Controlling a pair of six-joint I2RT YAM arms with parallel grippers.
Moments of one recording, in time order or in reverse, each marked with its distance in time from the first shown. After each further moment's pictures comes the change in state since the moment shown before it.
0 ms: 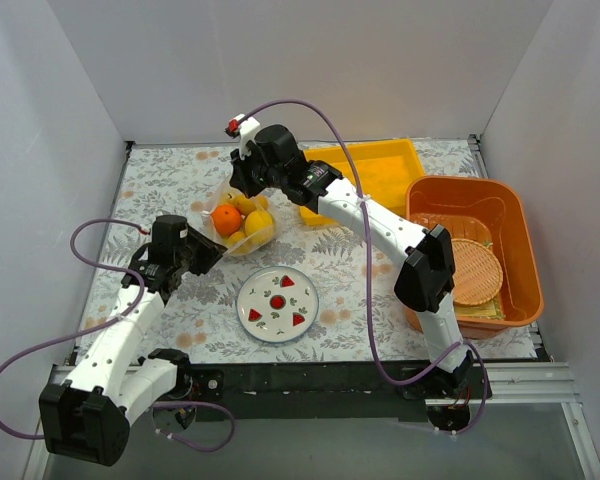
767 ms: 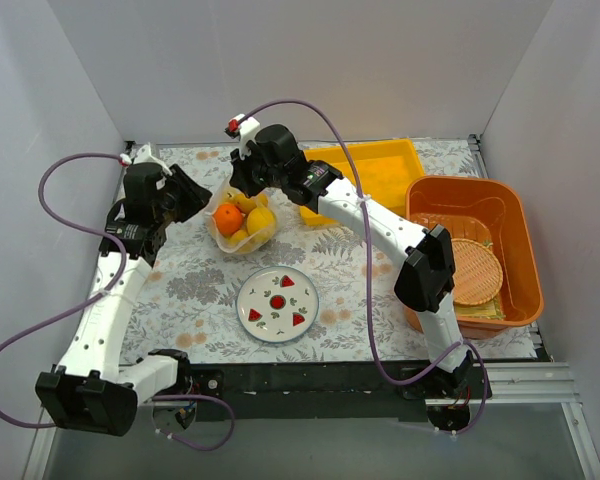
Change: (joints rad) left arm 0.069 0.169 0.436 0.011 0.019 0.417; right arm -0.001 0.000 -0.002 0.003 -0.004 -0.005
